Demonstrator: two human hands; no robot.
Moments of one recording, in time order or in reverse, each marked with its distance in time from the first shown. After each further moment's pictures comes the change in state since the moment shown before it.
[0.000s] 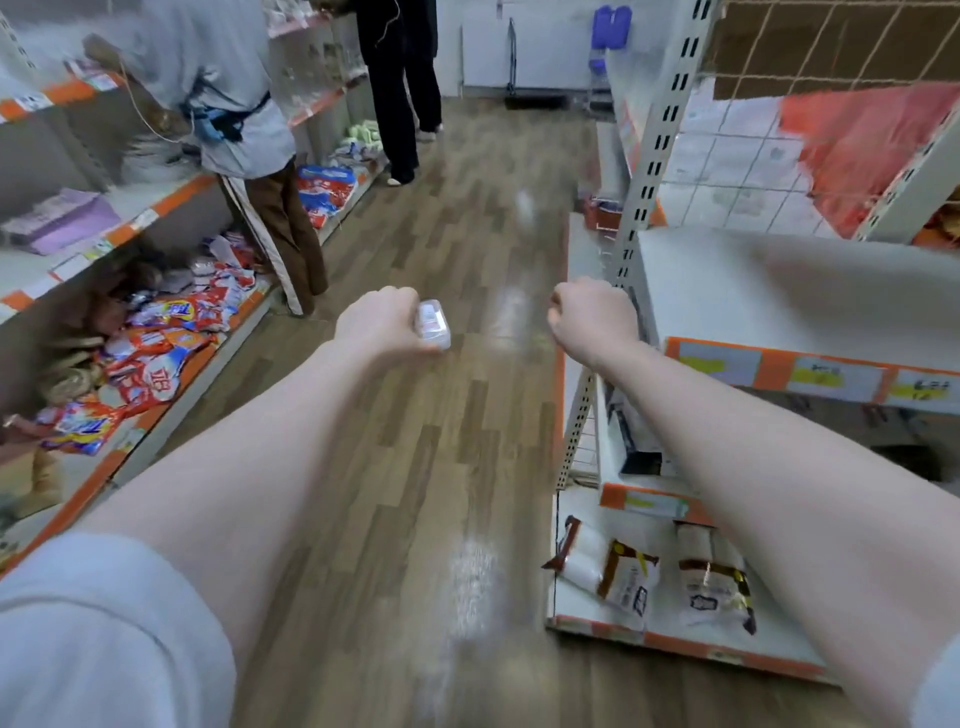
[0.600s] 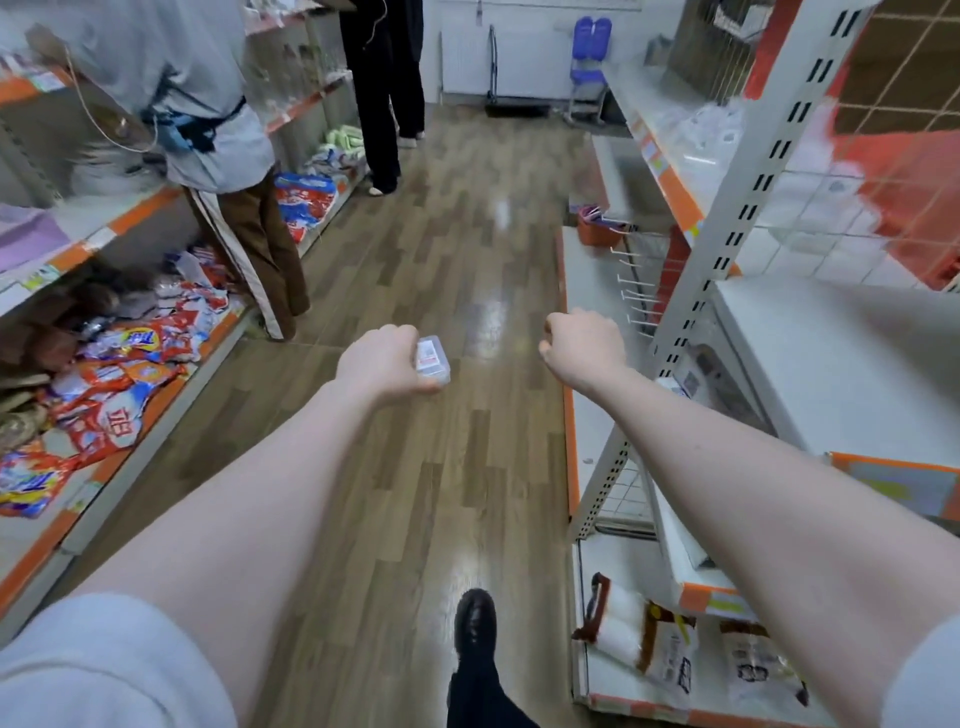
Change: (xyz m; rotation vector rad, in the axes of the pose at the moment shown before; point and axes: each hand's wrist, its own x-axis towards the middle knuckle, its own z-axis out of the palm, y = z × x) left_hand 0.135 -0.099 0.038 -0.037 -0.067 0.045; right_hand 0.136 -0.059 0.071 -0.068 -0.114 0.073
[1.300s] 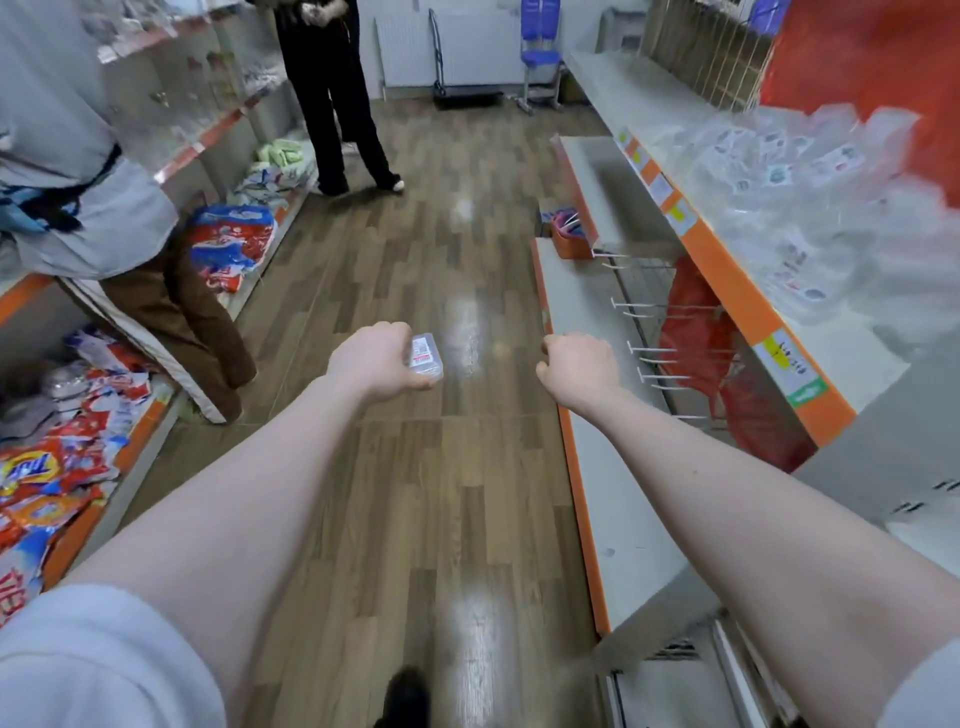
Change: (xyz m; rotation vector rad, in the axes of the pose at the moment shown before) left_hand 0.372 -0.007 -0.015 0.016 -0.076 0.102; right_hand 0.321 0.060 0.068 0.042 -0.067 0.122
